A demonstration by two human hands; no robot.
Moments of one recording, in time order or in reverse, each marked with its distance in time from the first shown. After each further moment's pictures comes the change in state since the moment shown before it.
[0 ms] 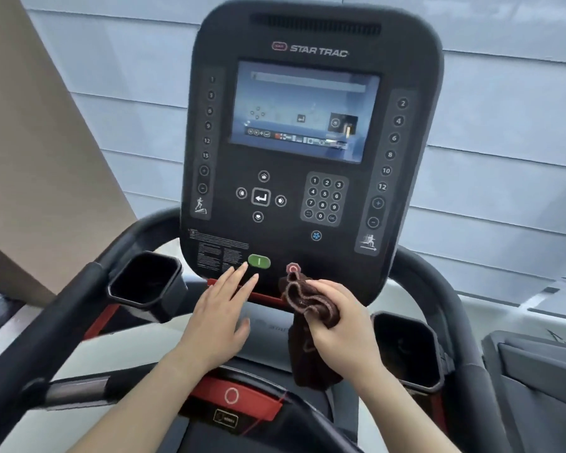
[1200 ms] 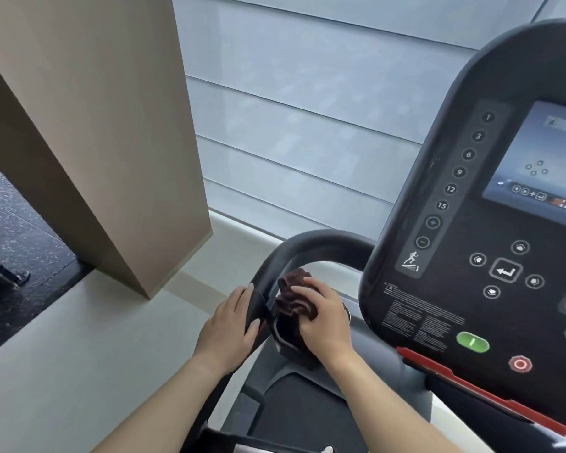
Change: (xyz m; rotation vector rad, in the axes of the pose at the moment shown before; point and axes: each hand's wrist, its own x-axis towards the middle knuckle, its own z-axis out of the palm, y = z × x) left_hand -0.034 -0.306 -0.037 -0.164 -0.038 -0.393; right_hand 0.107 -0.077 0.339 -0.219 -0.245 -0.010
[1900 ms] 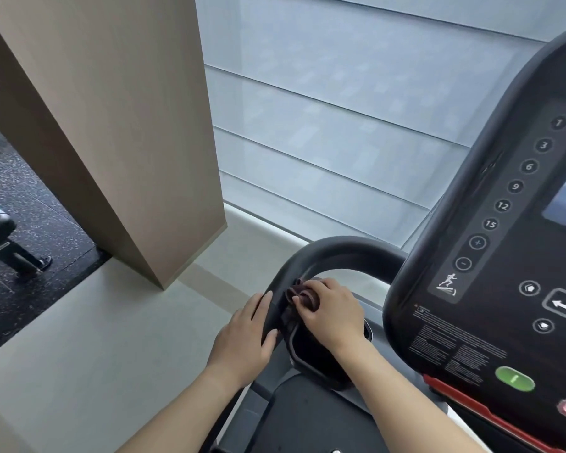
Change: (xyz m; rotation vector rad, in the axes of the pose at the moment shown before) left_hand 0.009 -0.008 0.013 -0.001 0.062 0.039; right_hand 0.048 -0.006 0.015 -0.334 -0.097 -0.034
